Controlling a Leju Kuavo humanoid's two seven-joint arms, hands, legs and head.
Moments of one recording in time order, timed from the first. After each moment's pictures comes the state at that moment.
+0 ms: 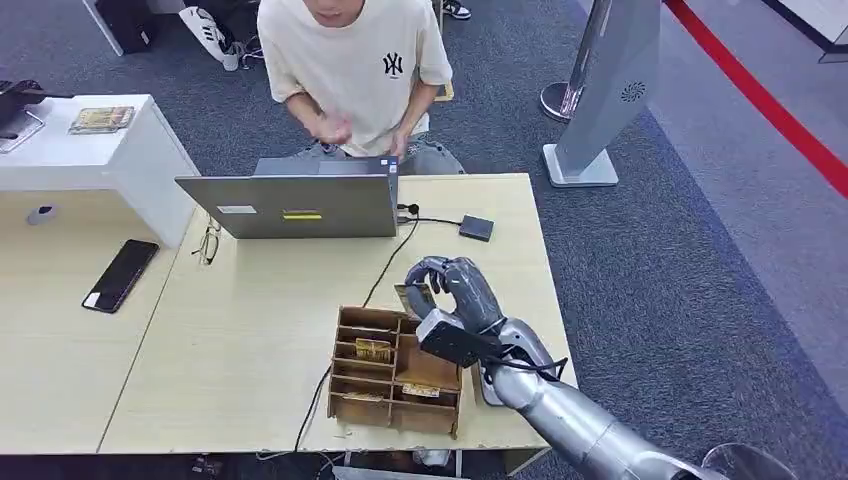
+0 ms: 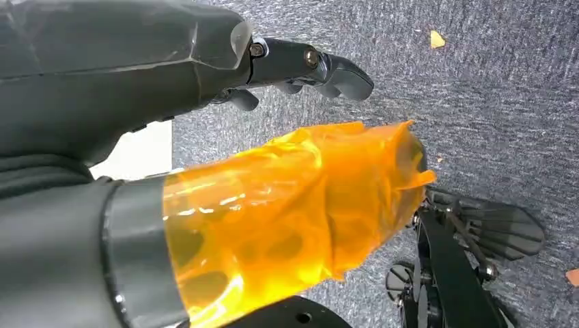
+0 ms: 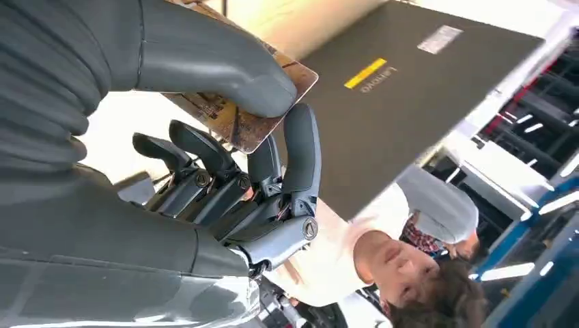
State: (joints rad) left arm -0.05 0.09 -1.20 -0.21 1.32 0.34 0.02; right arm -0.40 -0.09 0.68 -1.14 0.22 -0.46 -0.43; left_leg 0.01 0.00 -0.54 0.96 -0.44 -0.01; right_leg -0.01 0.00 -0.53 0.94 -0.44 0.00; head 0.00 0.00
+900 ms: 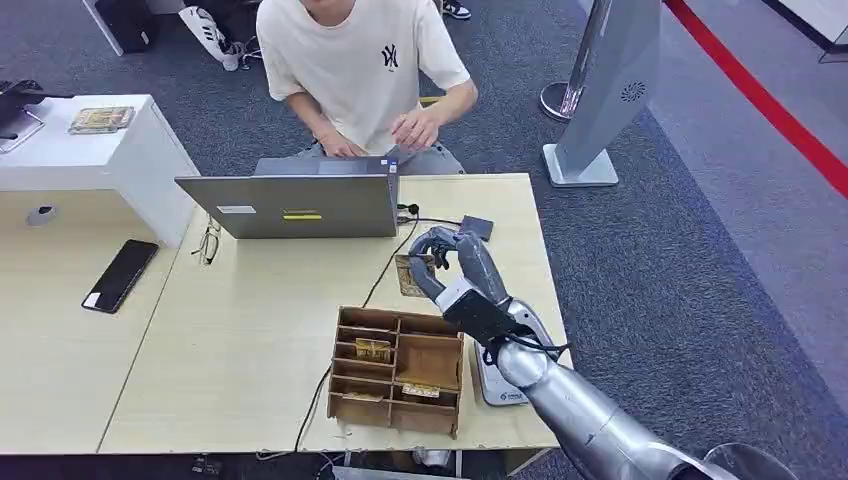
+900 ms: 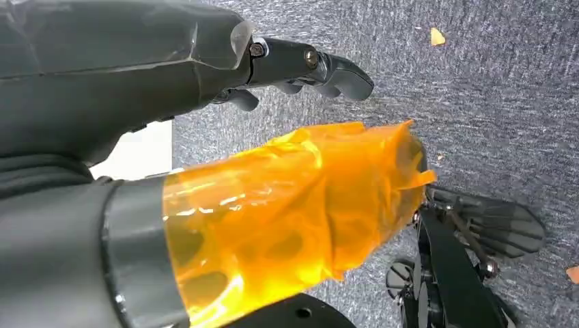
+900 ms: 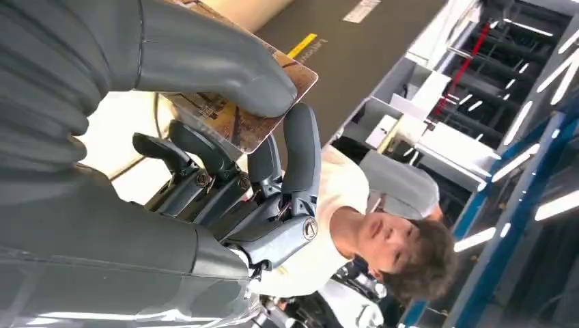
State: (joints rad) left arm -0.05 0.08 -1.20 -0.21 1.32 0.34 0.02; right arm -0.43 -0.07 0.62 -1.21 0.09 -0.40 -0.48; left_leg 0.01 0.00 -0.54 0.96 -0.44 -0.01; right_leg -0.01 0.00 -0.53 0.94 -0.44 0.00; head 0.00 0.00
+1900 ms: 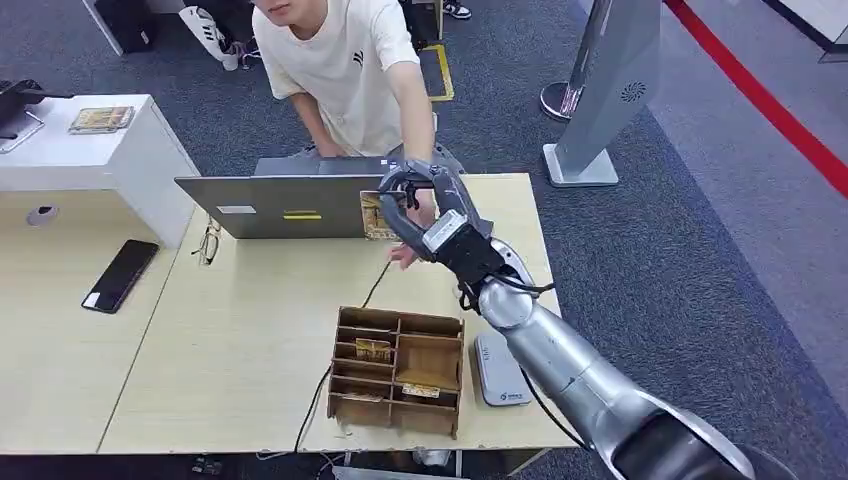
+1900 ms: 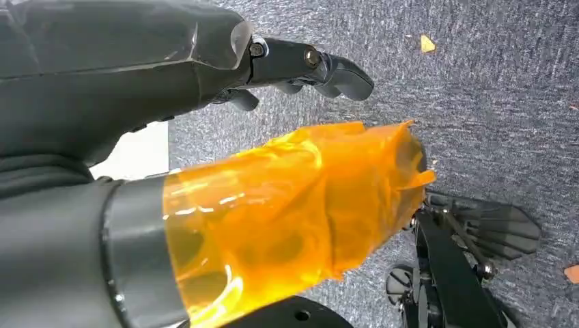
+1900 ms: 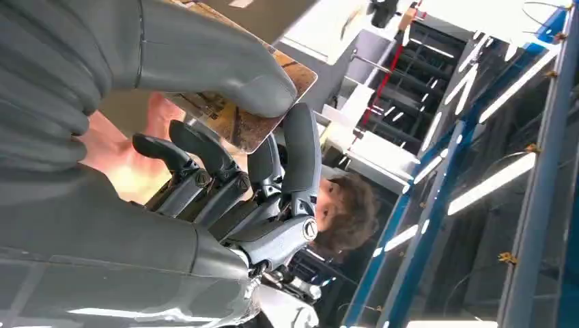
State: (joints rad) left arm -0.06 0.08 -1.20 -0.21 1.28 0.35 0.01; right arm -0.65 0.02 0.60 -1.16 0.00 -0.28 -0.51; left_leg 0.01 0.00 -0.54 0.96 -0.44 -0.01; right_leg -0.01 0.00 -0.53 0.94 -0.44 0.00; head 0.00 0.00
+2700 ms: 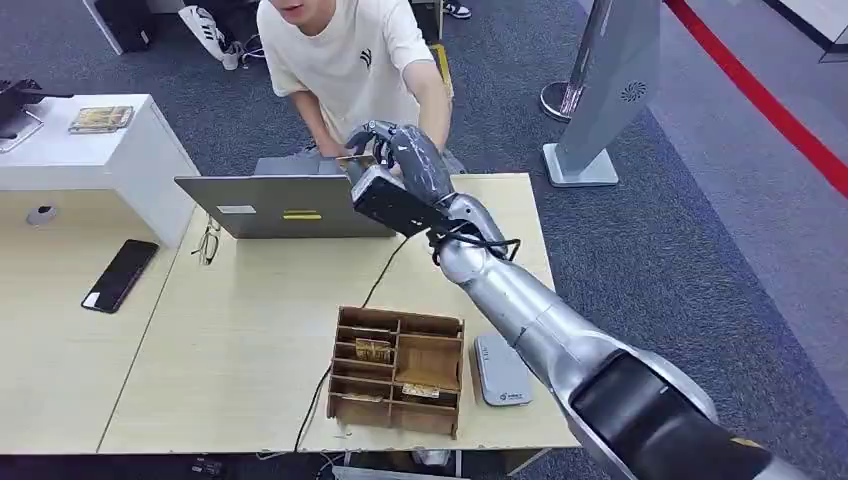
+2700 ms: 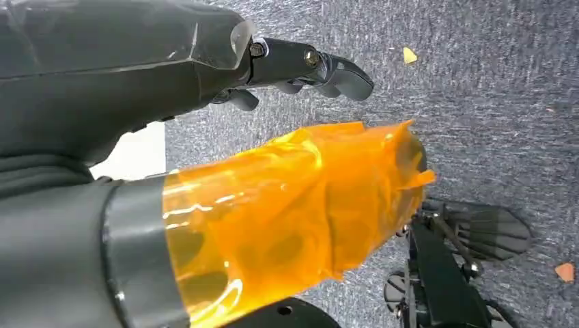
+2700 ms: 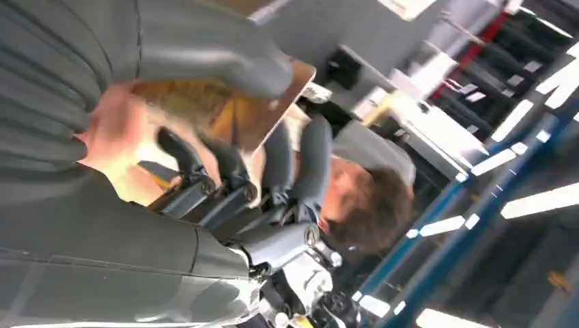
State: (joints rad) left arm -0.09 0.09 -1.21 -0.21 1.22 0.35 0.04; right arm -0.88 0.15 0.64 -0.76 0.22 -0.39 -0.44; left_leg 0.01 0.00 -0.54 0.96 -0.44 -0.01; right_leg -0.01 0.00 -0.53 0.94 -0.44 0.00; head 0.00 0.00
